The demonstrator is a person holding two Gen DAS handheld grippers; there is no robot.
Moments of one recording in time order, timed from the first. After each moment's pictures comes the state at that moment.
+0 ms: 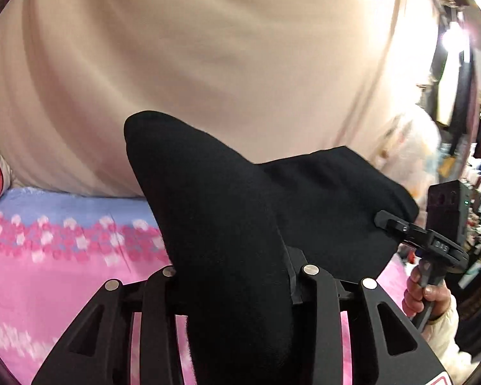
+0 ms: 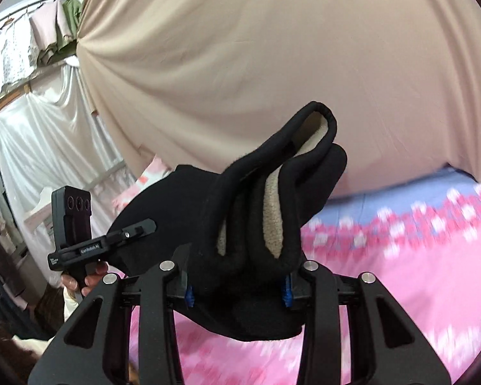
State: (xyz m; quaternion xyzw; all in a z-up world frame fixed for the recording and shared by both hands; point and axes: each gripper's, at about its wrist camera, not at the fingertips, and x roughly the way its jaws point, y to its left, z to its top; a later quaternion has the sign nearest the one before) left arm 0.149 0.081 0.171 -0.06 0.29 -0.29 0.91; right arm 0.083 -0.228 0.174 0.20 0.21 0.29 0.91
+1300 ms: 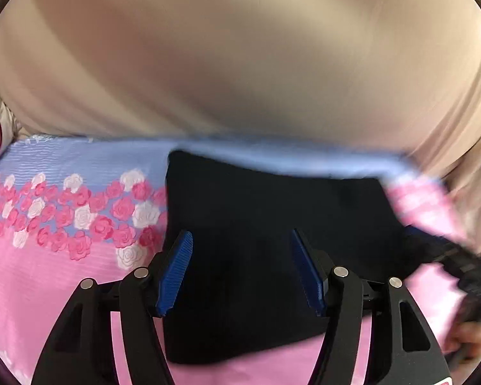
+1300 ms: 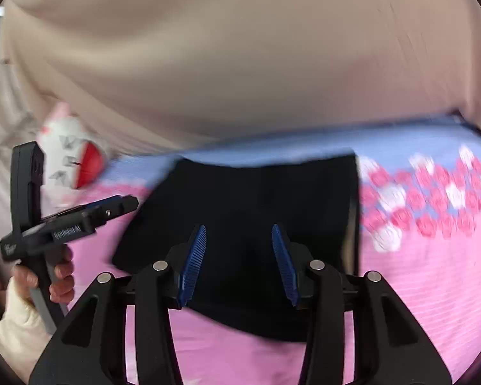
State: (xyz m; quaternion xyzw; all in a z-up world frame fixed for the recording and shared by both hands) left arm 0.317 0.074 -0.017 0.00 0.41 -0.13 0.90; right arm 0.244 -0.188 0.005 0.14 0.36 0.16 0.91
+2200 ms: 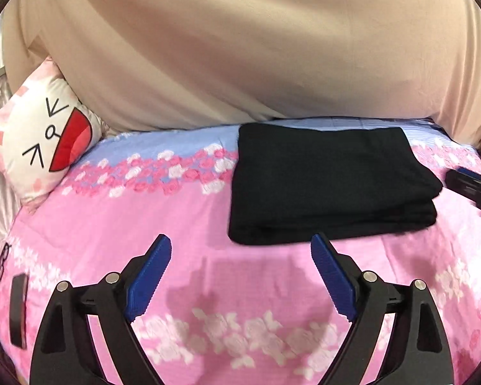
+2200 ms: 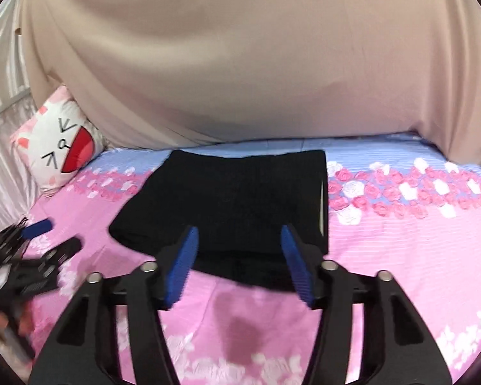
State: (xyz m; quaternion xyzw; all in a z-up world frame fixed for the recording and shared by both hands) left arm 0.163 0.085 0.006 0.06 0.36 0.00 0.93; right arm 0.170 -0.176 0.024 0.07 0.31 0.12 0.94
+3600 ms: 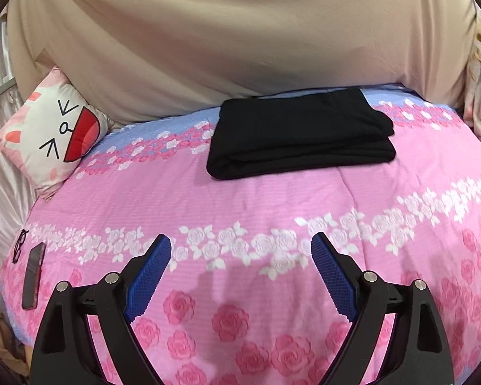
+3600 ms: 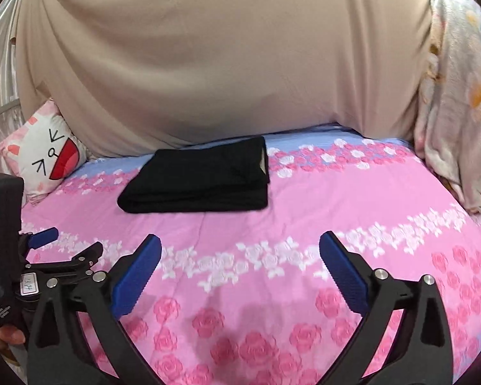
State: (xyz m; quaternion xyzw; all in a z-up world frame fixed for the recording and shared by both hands) left arm 0.052 0.051 -0.003 0.11 0.36 -0.01 0.93; right arm -0.026 -0.170 0.044 0.08 0.25 0.00 0.96
